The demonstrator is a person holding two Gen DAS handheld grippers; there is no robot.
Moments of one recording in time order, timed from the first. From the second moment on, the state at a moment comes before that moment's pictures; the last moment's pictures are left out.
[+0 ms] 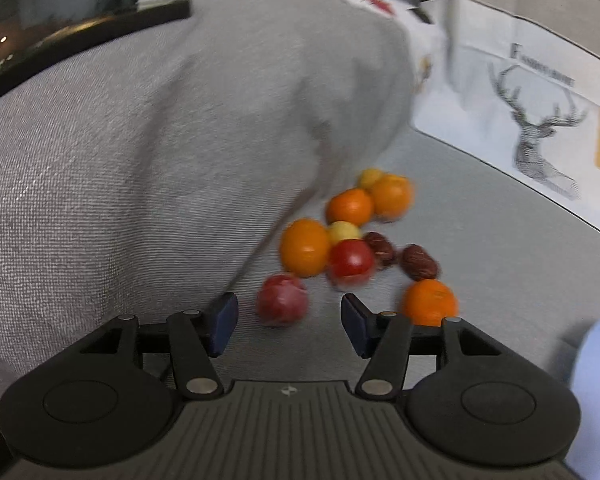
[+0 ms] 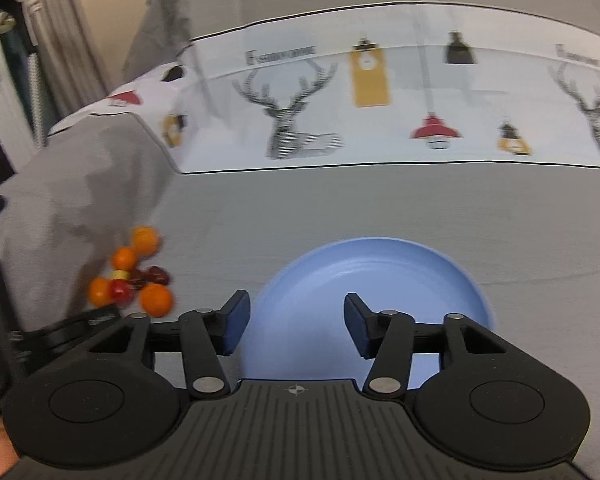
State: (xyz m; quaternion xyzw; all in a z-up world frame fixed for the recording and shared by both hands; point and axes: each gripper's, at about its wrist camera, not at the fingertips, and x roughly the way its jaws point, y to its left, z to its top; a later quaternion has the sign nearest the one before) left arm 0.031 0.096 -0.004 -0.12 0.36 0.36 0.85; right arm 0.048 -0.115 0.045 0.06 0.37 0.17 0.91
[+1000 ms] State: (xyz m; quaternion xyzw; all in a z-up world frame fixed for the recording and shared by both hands) left arm 0.006 0.141 0.011 -0.27 0.35 0.26 0.86; right arm 0.116 0.011 0.019 0.03 0.49 0.27 0.83
